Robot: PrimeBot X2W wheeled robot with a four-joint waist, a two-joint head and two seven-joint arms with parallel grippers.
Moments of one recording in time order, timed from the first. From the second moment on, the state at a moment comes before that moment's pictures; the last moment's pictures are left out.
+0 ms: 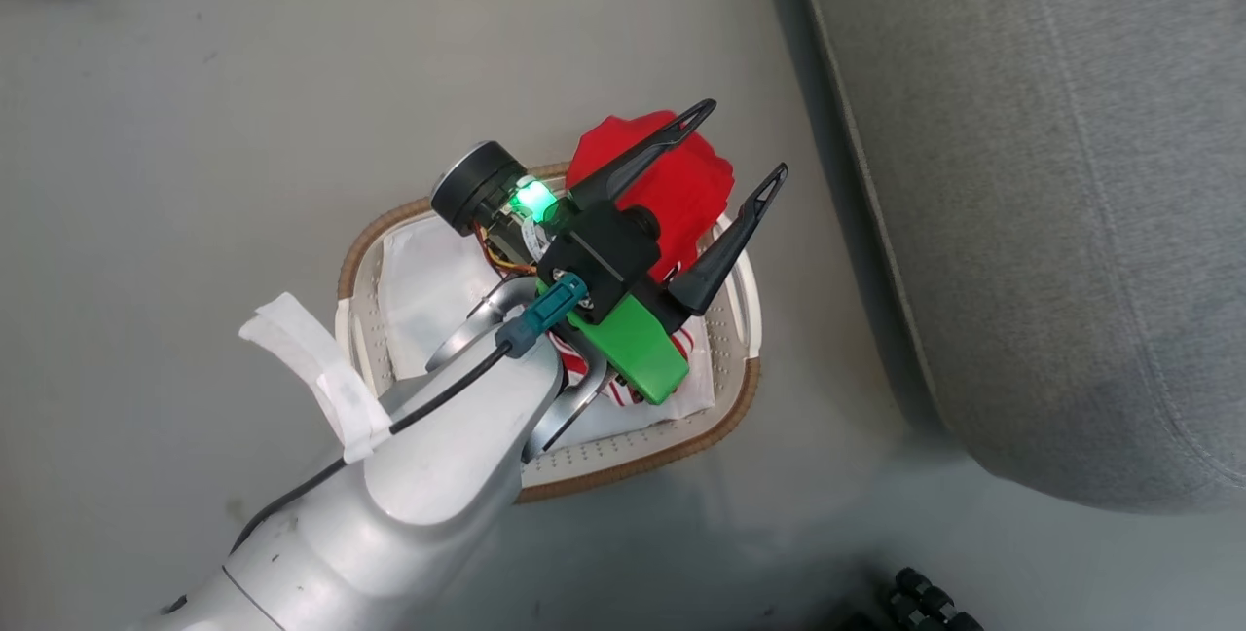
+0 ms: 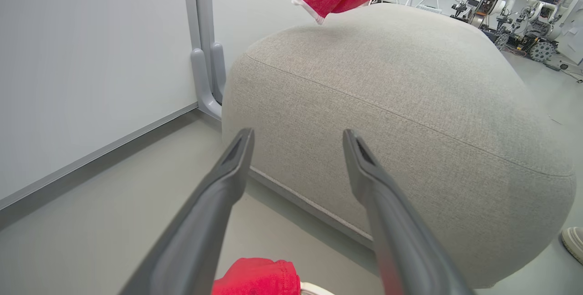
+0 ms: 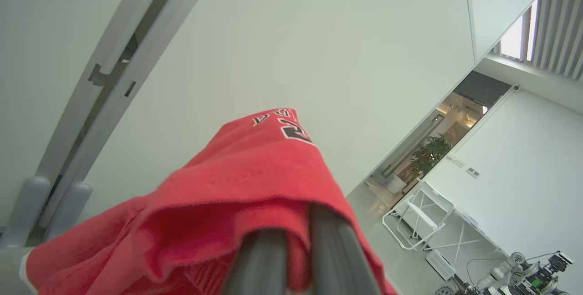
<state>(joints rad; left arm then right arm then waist) -0.79 0.13 -0.87 0.37 -0.36 -0.12 -0.26 -1.24 -0.59 -0.29 0.60 -0.27 0.13 -0.21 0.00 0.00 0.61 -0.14</state>
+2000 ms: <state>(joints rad) -0.48 0.11 -0.47 0.33 -0.36 -0.02 -0.26 -0.65 -0.20 -0.21 0.39 -0.07 0.13 -0.26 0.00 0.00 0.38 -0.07</state>
